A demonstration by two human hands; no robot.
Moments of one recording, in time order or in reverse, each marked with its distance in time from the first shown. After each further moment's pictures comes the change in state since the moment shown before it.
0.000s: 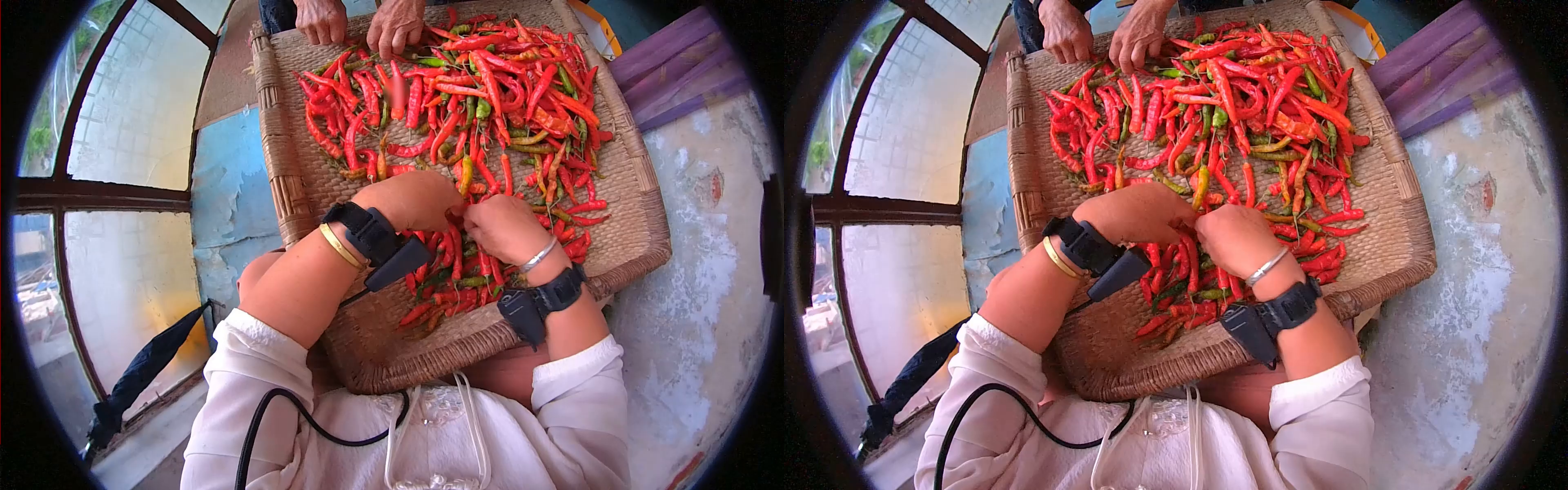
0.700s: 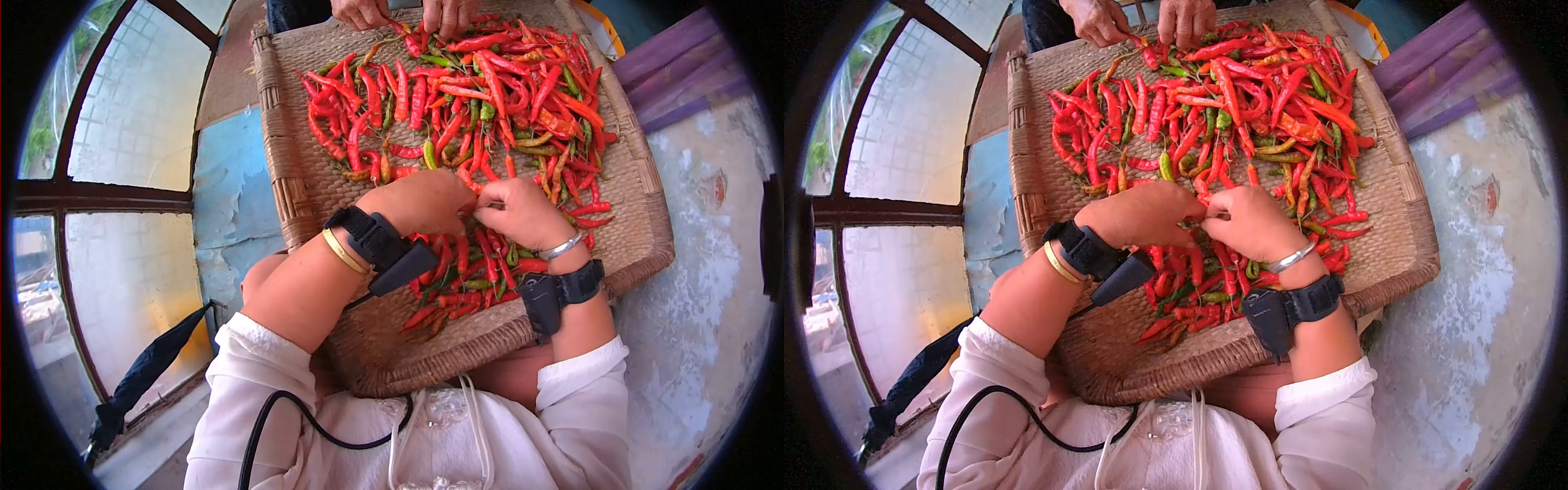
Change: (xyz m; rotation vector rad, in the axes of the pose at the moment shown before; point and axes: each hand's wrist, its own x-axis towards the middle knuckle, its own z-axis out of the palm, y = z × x) left_hand -0.001 0.011 -0.005 -0.018 0.066 -0.004; right_hand 0.004 0.013 -0.019 0.533 0.088 0.122
